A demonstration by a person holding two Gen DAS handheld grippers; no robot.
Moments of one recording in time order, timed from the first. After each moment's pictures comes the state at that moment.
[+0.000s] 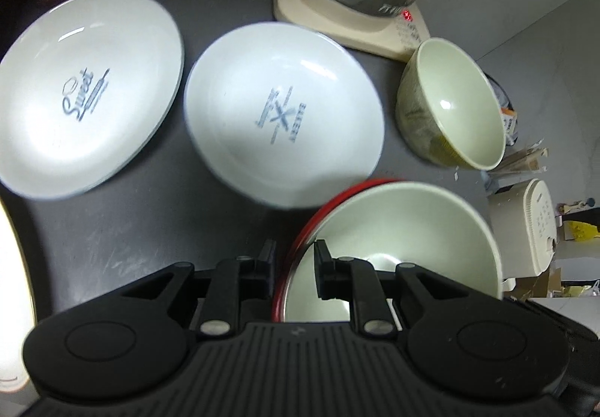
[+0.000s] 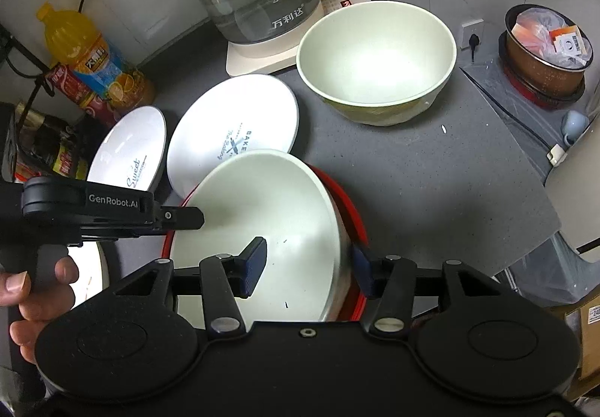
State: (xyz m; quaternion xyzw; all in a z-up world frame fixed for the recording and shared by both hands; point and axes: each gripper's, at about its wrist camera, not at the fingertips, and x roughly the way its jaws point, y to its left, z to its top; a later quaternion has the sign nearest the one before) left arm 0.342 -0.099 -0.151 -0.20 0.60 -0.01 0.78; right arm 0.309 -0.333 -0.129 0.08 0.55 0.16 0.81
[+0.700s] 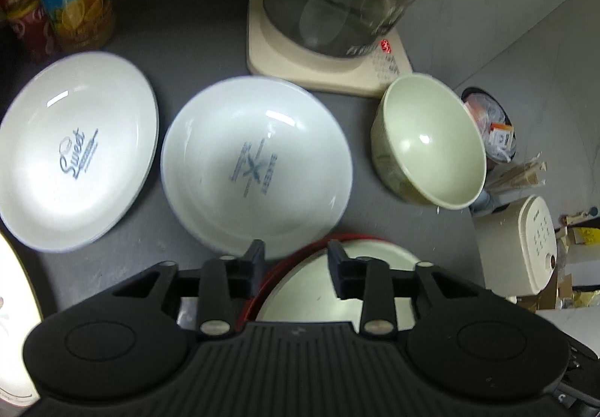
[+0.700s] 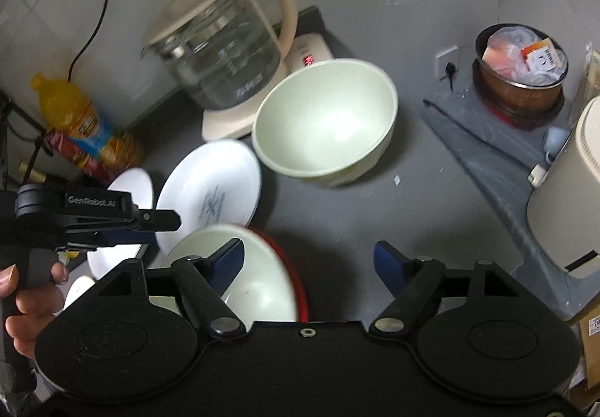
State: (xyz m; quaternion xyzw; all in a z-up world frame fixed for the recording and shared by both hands) left arm 0.369 -0.122 -0.115 -0.17 0.58 0.00 0.80; right arm 0.329 -0.387 -0.110 0.13 0.50 0.14 0.84
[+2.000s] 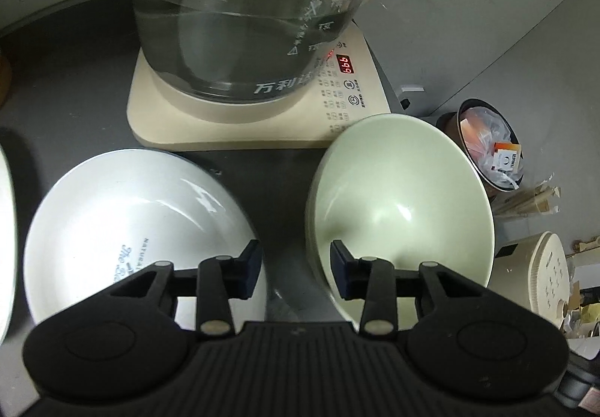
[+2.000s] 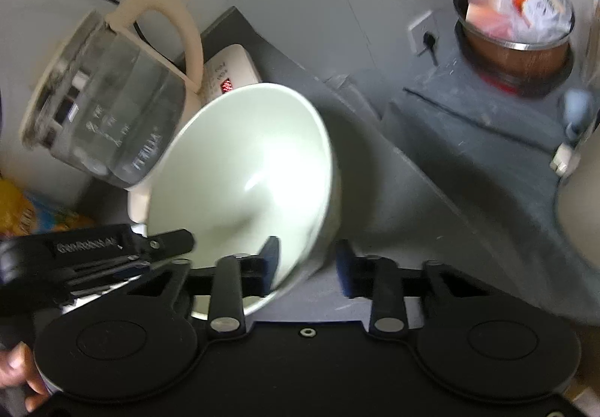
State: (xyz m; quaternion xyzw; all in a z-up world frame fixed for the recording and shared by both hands) left arm 0.481 -0.192 -0.174 -0.15 0.56 -0.01 0.81; right arm 0.440 -0.424 -0.197 0.23 0.52 0.10 0.81
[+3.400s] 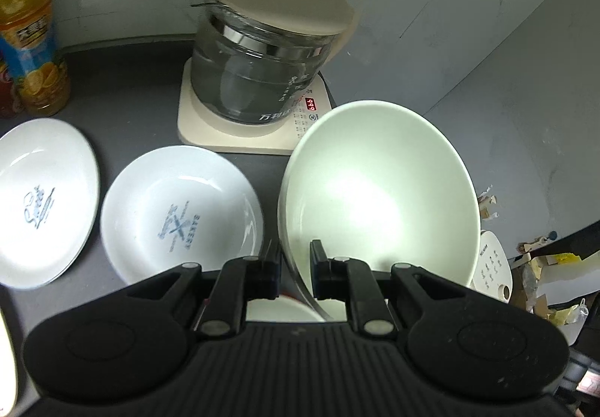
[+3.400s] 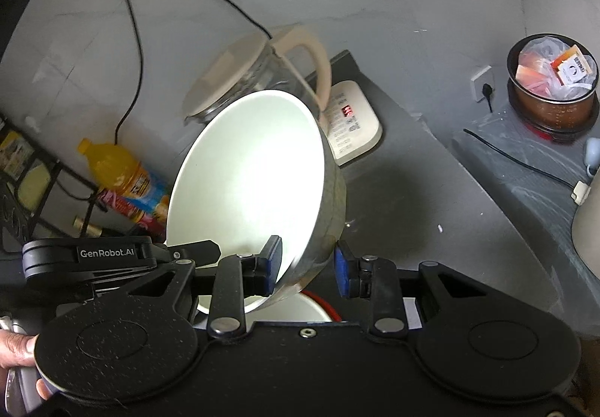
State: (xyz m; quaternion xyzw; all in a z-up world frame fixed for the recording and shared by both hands) left arm 0.380 -0.163 -0.070 -0.19 0.51 -0.03 0.84; right arm 0.348 -0.410 -0.084 0.21 0.45 0.20 0.84
